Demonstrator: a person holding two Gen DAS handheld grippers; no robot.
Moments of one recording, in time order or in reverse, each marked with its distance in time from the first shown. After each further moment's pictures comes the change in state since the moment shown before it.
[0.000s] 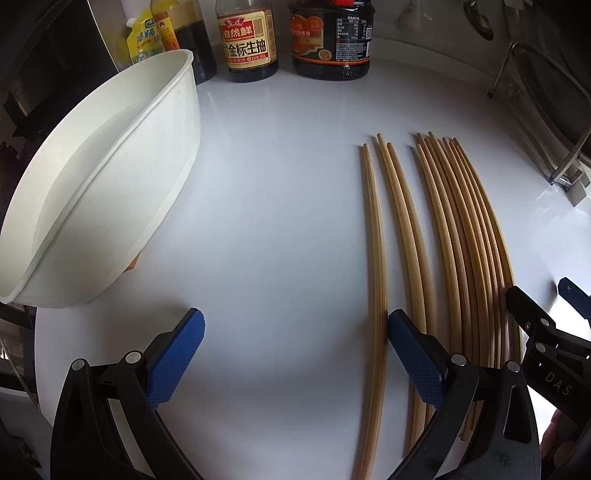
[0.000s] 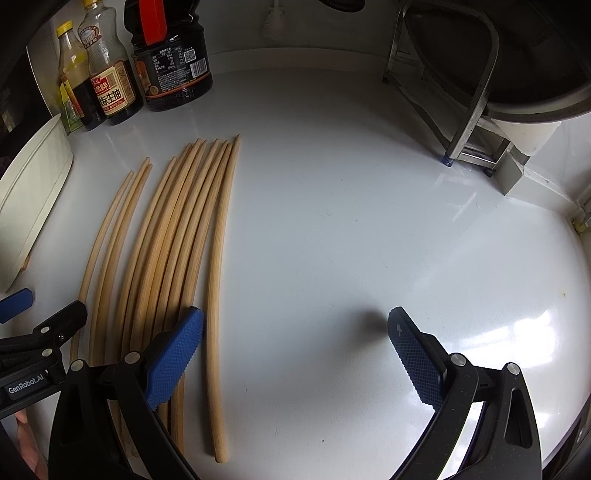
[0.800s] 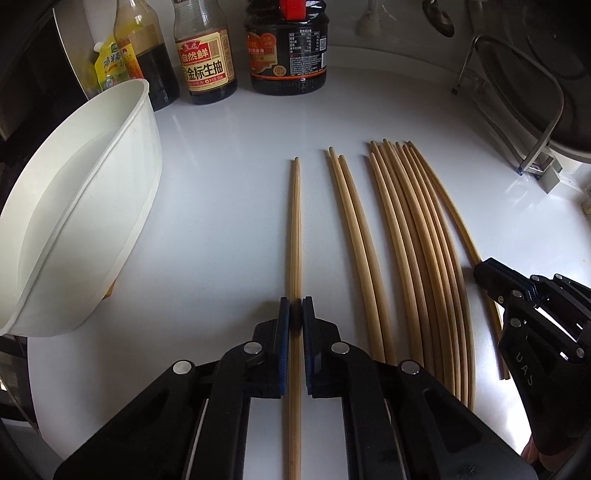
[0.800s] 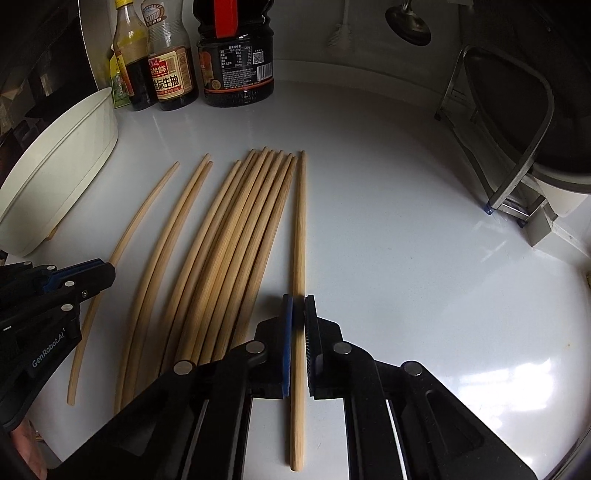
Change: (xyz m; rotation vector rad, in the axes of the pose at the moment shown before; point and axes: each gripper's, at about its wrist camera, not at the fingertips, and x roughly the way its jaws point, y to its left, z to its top) left arm -0.011 -0.018 0.002 0.080 -0.036 -0.091; right arm -0.004 0.031 0.006 -0.149 -0.039 0.080
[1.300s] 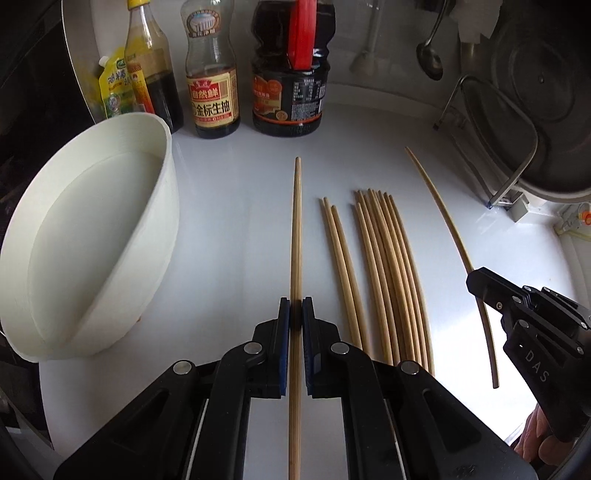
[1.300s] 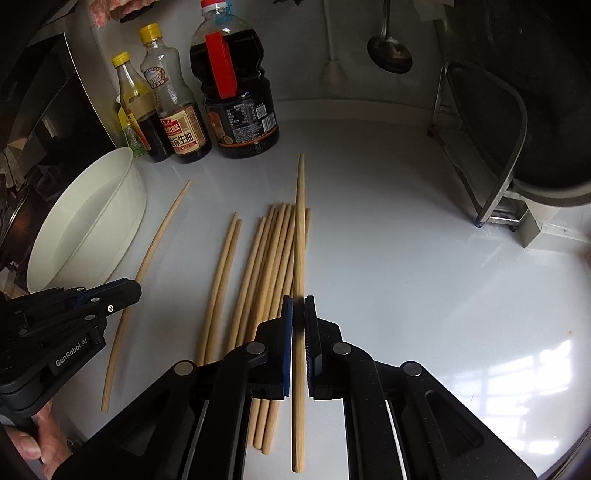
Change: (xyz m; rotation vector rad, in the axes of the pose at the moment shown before) left arm -0.053 0.027 0.027 -0.017 -0.061 -0.095; right arm -0.060 0.002 0.029 0.094 -0.068 0.103
